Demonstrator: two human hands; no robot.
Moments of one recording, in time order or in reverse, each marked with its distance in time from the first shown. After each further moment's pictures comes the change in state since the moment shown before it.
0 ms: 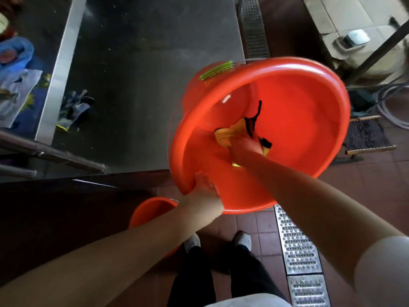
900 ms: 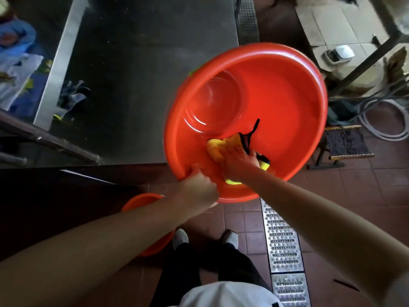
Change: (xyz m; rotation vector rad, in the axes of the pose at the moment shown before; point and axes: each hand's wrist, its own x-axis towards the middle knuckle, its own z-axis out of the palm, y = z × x) left_hand -0.012 -0.019 -0.029 -0.244 0.119 0.193; right_hand -0.079 -0.029 -0.024 -0.143 -0.225 -0.075
